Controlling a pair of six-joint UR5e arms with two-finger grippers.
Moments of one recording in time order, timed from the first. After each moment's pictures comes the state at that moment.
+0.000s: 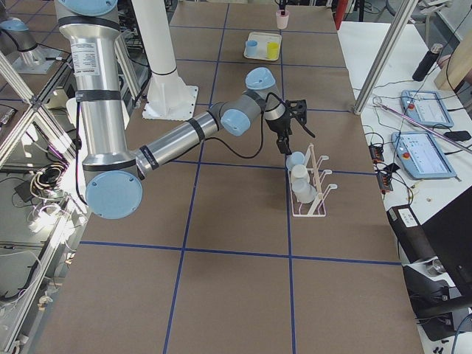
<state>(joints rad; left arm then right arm) -1.25 -1.84 -1.82 -1.55 -2.21 -0.40 1.08 -1.47 2.00 -1.26 1.95 0.94</state>
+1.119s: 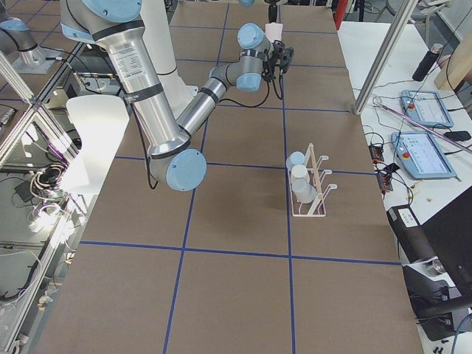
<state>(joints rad) -0.94 -2.17 -1.80 -2.32 -2.37 -1.65 0.82 -1.13 1.97 -0.88 1.97 1.94</state>
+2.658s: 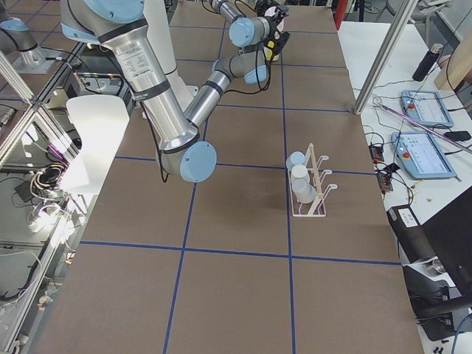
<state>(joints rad) -0.74 -2.27 -1.50 -3.35 -1.90 -2.49 0.79 -1.04 1.93 -0.52 1.82 2.38</state>
